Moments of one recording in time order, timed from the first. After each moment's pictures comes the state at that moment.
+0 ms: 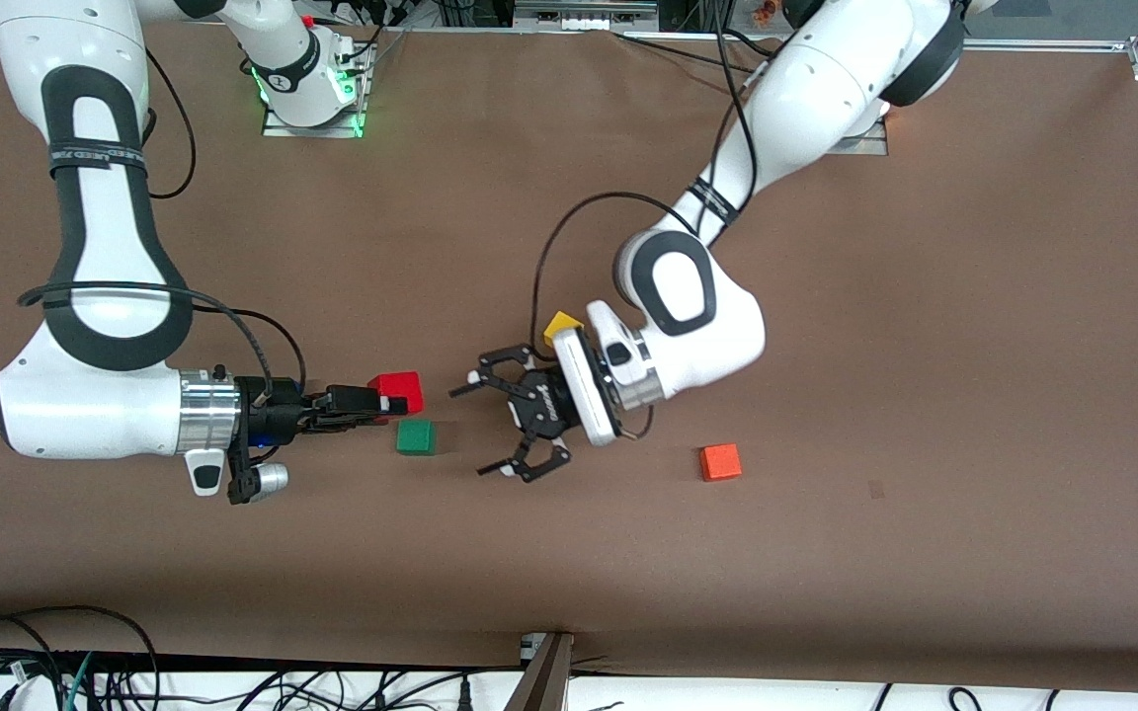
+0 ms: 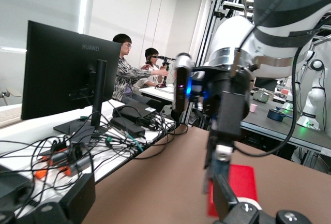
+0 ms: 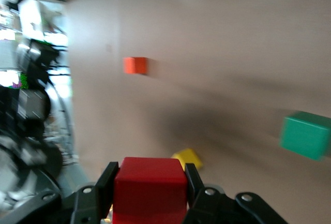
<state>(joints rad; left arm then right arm) -0.46 0.97 -0.24 -0.98 -1.71 2.56 1.81 0.16 0.72 -0.02 -1.18 0.85 1.74 -0.22</state>
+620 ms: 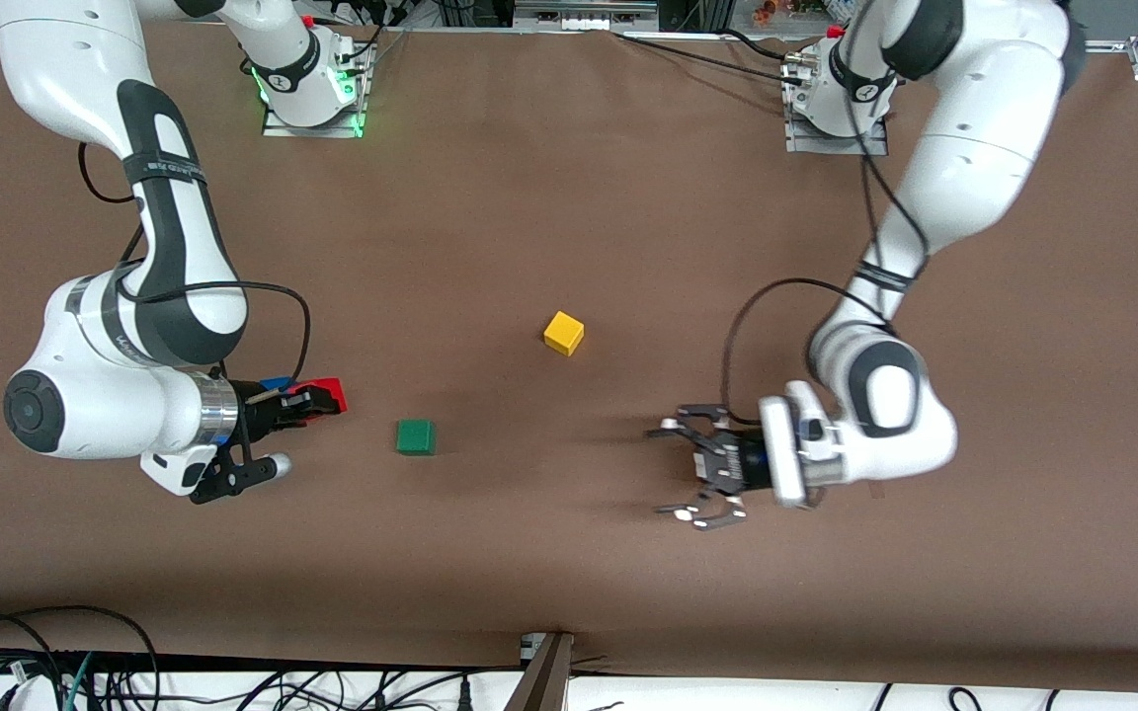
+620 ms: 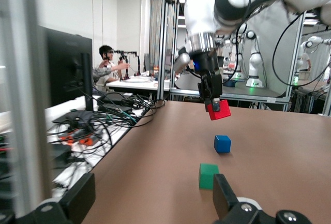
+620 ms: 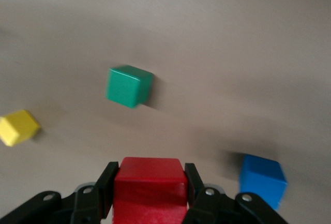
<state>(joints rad) 0.01 0.94 -0.23 -1.23 -1.47 1.94 2.09 0.16 0.71 -0.02 -1.22 0.25 1.74 -0.22</state>
